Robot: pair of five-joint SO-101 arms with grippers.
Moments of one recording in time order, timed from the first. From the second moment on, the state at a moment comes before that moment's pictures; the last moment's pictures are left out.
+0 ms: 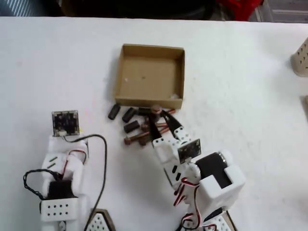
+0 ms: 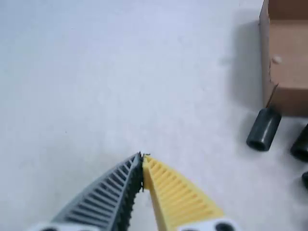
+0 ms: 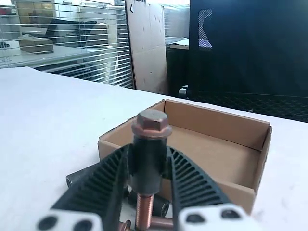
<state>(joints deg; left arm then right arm) -11.2 -90.8 97.1 34.1 16.1 -27.9 11.4 94.3 -97.4 2.5</state>
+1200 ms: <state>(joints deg) -11.6 -95.5 97.6 55.9 2.1 -18.5 -33.4 93.8 -41.8 7.8</state>
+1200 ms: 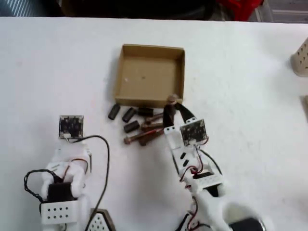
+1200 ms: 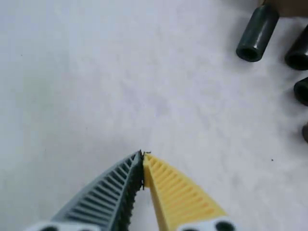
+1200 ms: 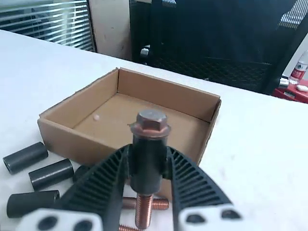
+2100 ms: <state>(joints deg) -11.6 -95.5 97.6 55.9 2.1 -13.6 -13.3 32.9 30.2 7.8</state>
